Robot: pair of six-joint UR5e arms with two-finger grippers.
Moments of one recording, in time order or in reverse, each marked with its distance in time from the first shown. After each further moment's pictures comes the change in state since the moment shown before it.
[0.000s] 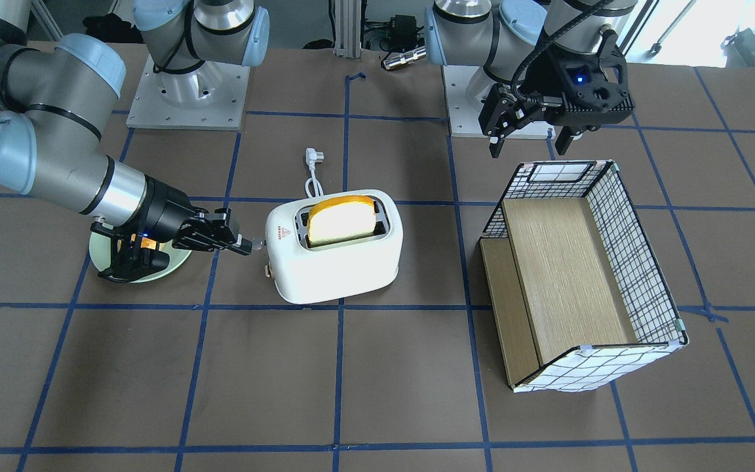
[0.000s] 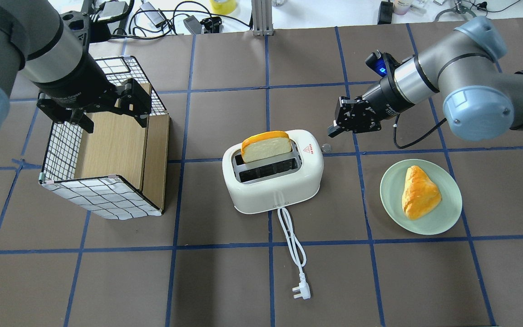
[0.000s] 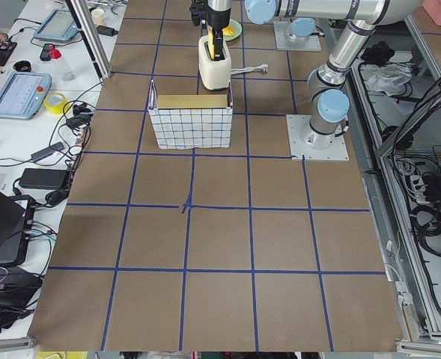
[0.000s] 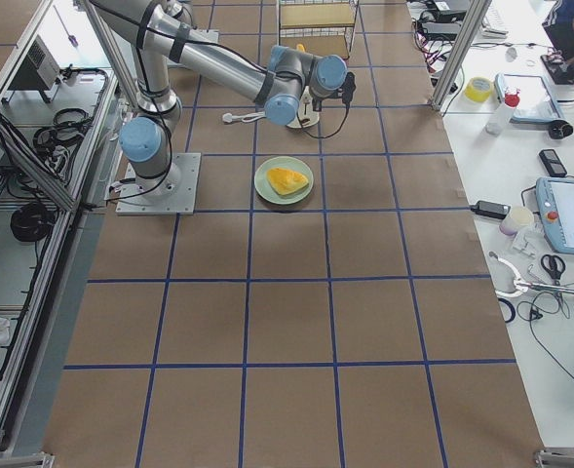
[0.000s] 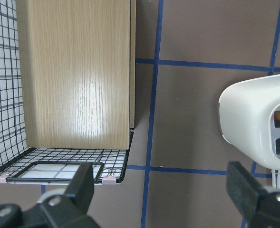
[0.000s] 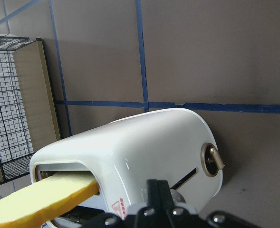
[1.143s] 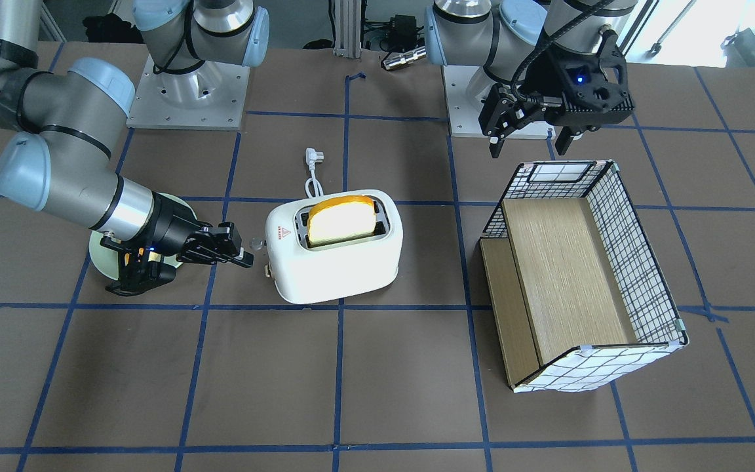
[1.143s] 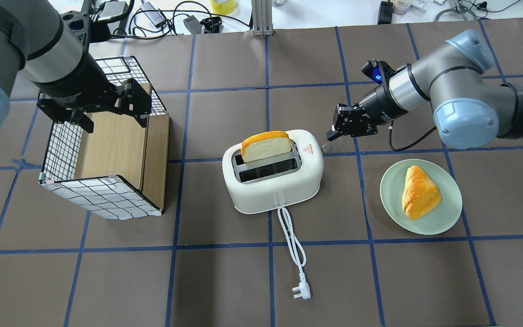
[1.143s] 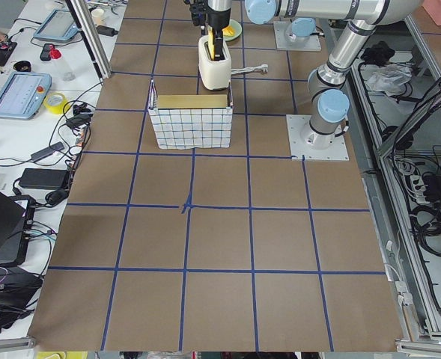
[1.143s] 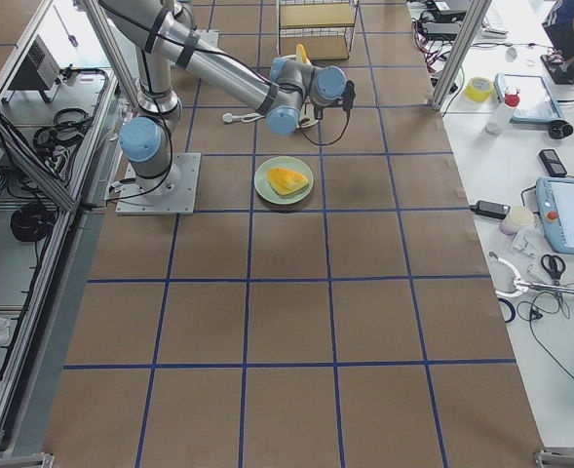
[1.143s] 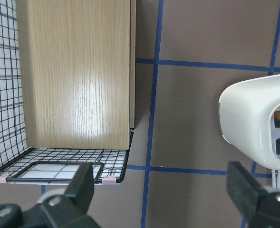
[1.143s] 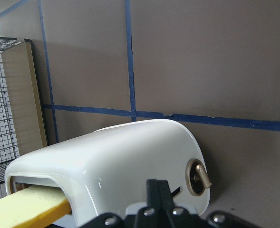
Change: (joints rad) left arm 0.000 0.000 0.000 0.000 0.000 0.000; right arm 0.000 0.033 0.022 -0.081 -0.006 -0.010
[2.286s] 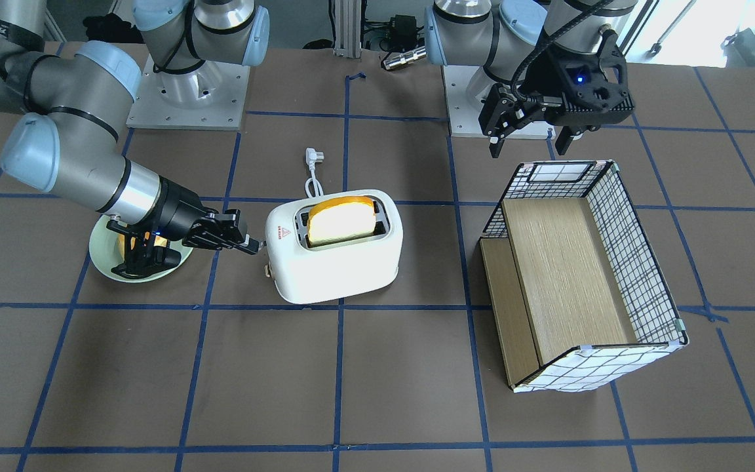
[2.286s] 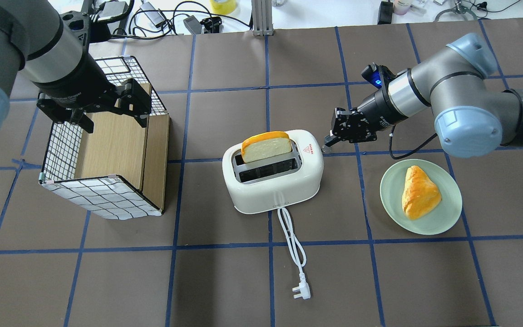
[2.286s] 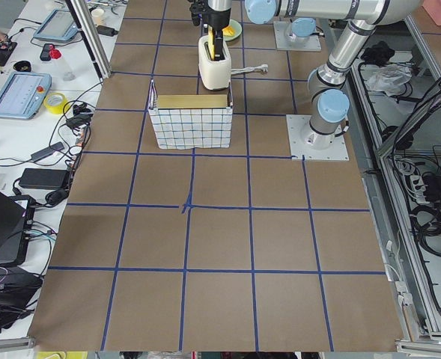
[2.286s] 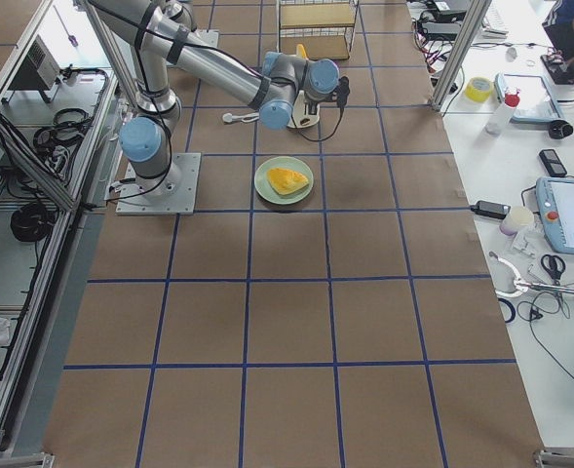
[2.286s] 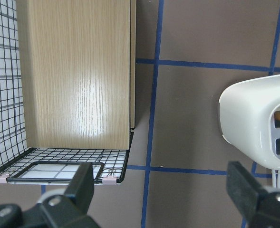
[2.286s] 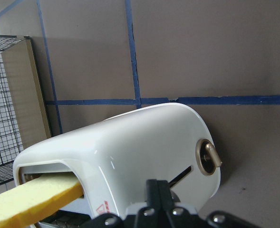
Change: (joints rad) left arm 0.000 0.000 0.000 0.000 0.000 0.000; right arm 0.011 -0.040 0.042 0.002 -0.001 0.053
